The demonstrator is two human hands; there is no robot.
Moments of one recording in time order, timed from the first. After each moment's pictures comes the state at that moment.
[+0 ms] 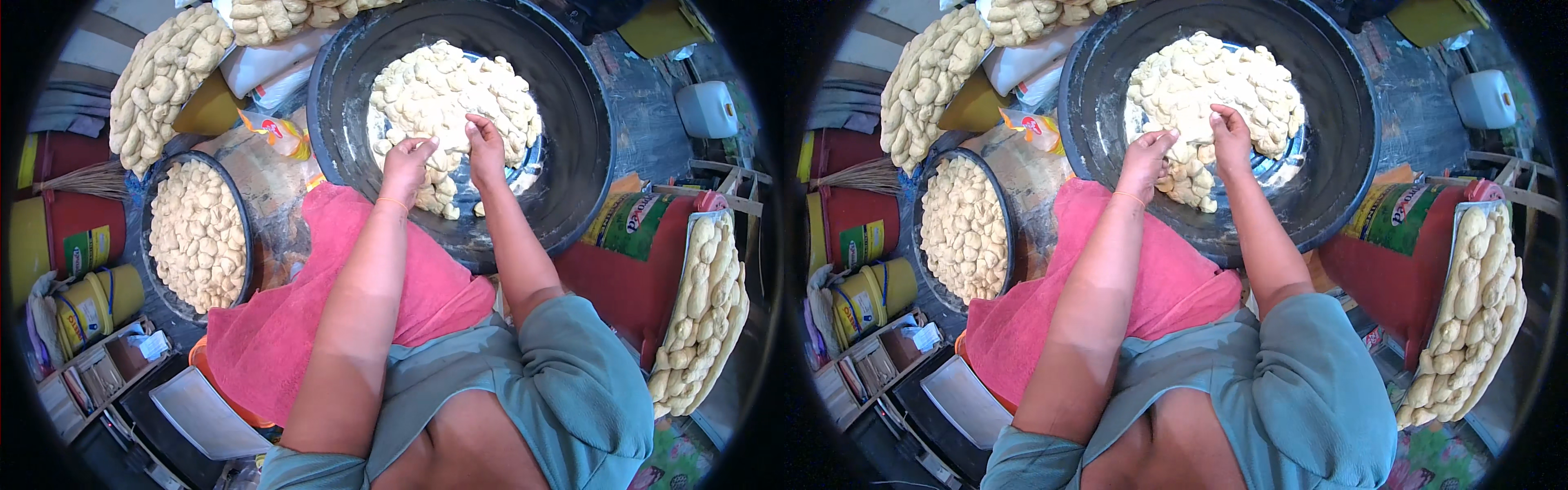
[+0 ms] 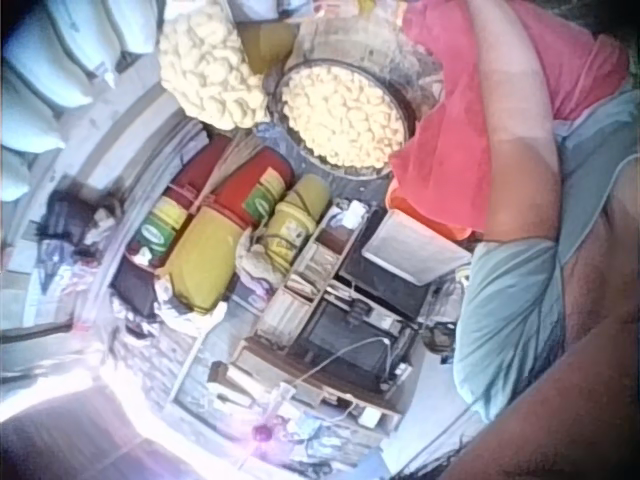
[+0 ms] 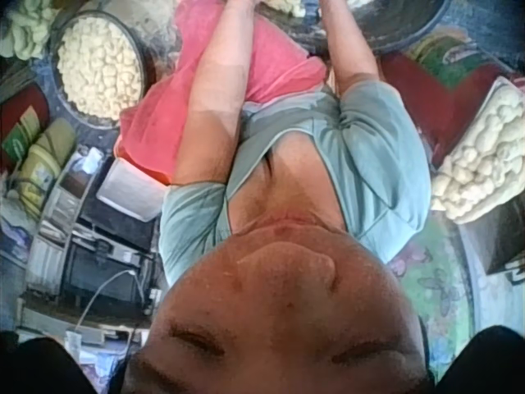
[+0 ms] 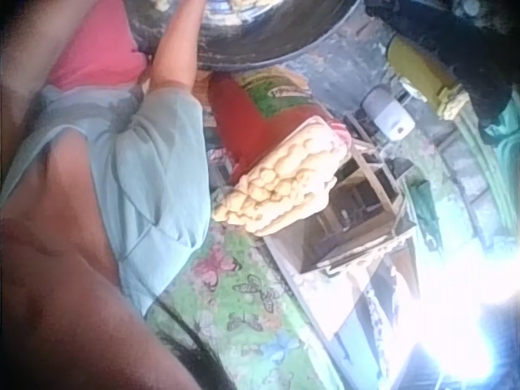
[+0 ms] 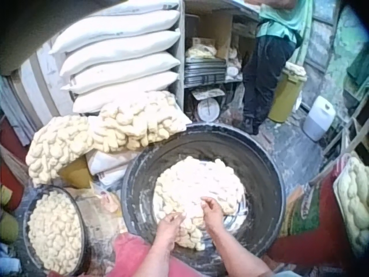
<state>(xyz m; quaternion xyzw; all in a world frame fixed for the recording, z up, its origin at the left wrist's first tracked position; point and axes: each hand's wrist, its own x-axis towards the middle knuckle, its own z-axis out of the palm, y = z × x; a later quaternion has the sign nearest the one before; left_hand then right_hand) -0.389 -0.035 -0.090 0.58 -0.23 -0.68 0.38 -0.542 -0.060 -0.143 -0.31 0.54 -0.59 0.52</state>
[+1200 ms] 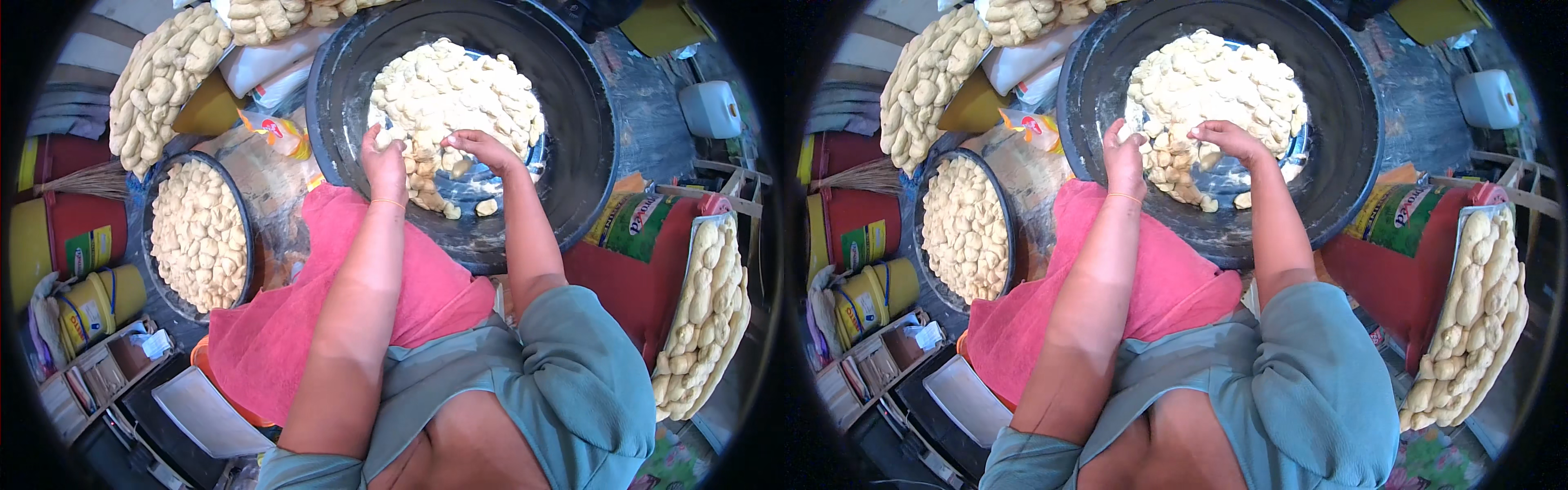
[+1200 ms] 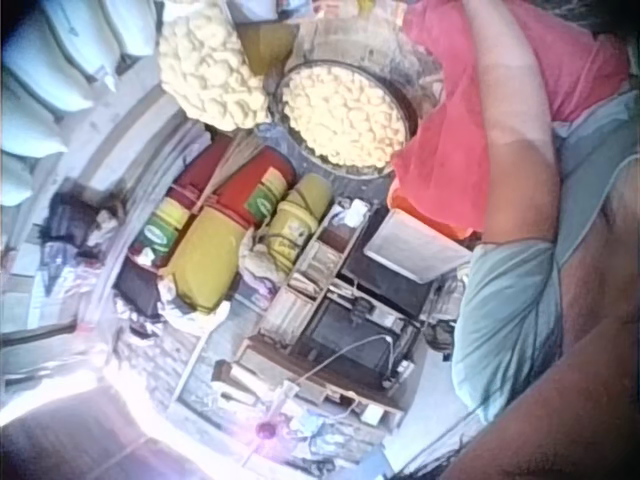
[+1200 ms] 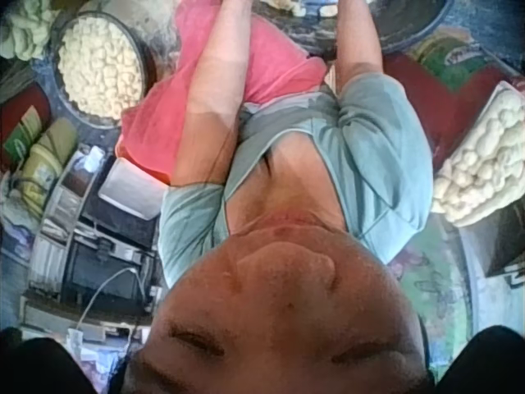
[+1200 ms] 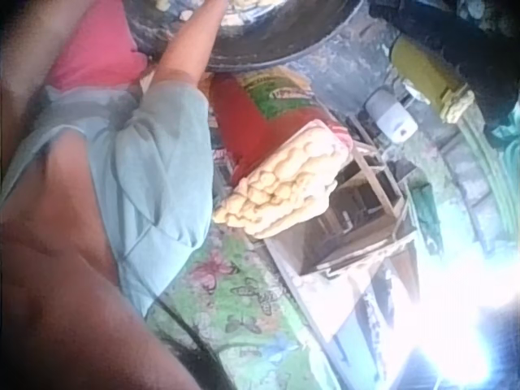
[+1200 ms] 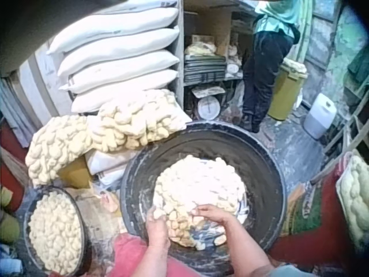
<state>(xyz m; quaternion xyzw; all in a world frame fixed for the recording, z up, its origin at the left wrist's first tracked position) -0.371 -0.037 -0.105 0.64 -0.20 -0.50 0.55 -0.571 -0.085 -0.146 -0.51 0.50 -0.18 0.67</state>
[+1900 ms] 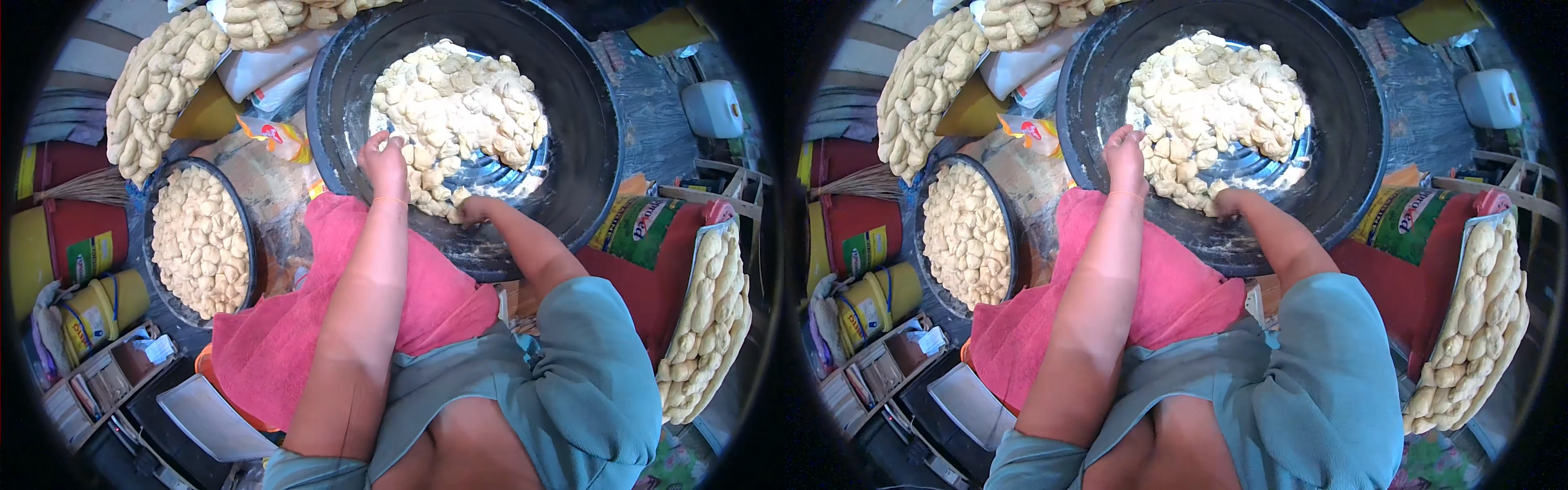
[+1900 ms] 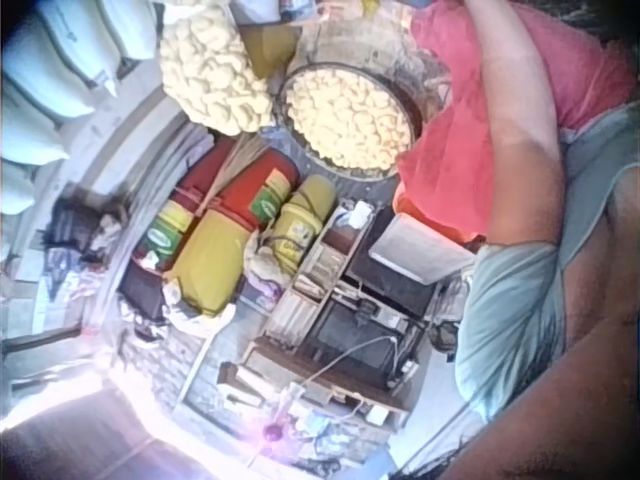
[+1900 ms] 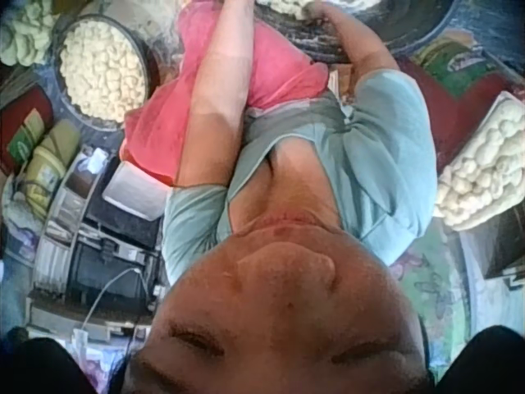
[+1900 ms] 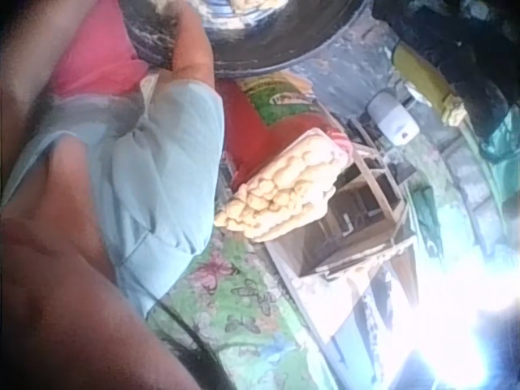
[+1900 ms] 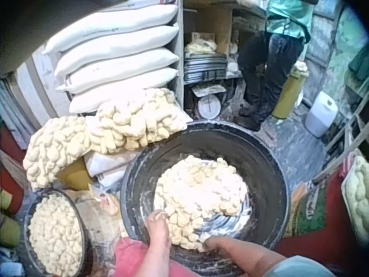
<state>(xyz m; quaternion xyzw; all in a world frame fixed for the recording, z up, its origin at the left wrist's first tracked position) -0.369 -0.060 -0.133 0.73 -0.21 -0.44 0.48 -0.595 -0.018 -0.304 -0.74 0.41 0.28 0.45</state>
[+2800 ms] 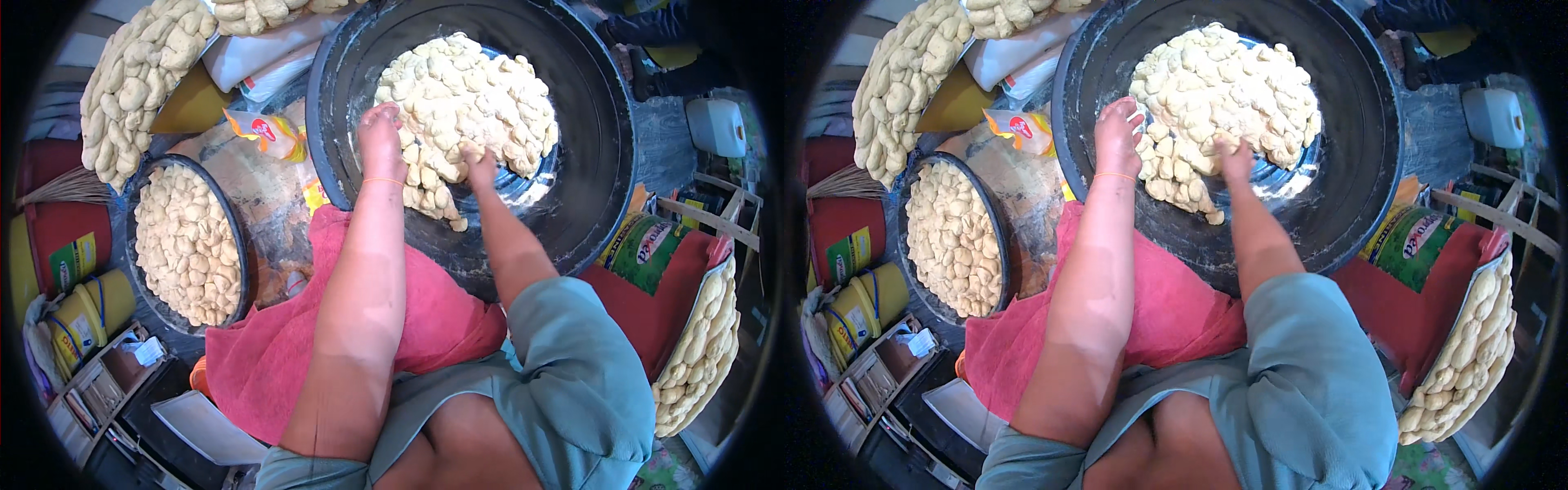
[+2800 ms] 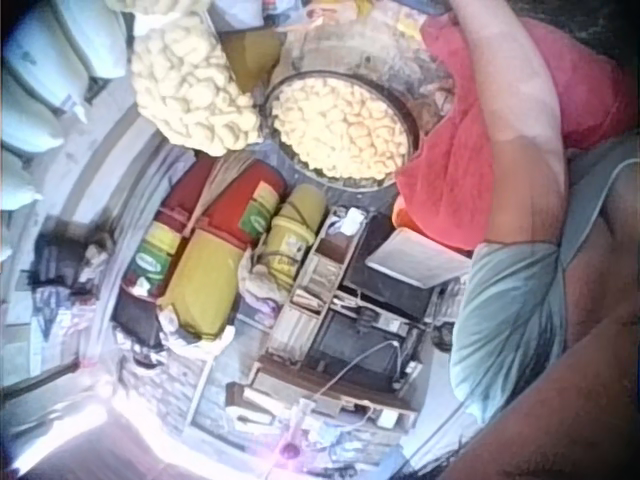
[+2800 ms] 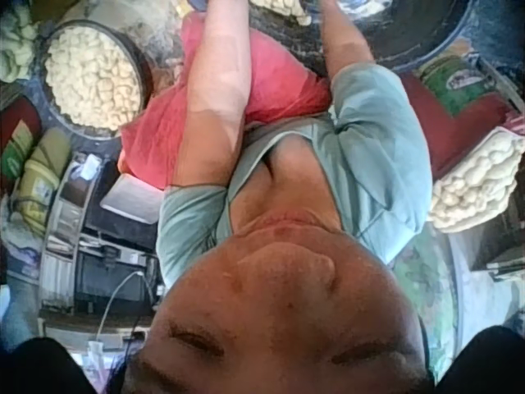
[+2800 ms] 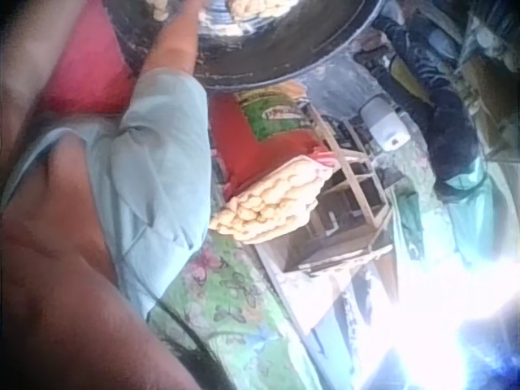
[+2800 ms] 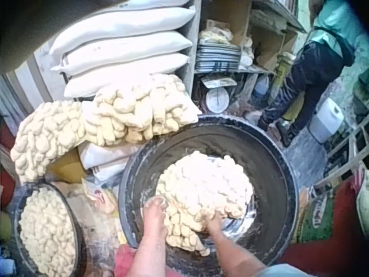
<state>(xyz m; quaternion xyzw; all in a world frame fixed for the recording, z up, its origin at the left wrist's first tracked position) -0.345 -0.123 -0.135 0.61 -0.13 -0.59 0.51 -0.572 -0.076 -0.343 -0.42 0.84 -0.19 0.28</state>
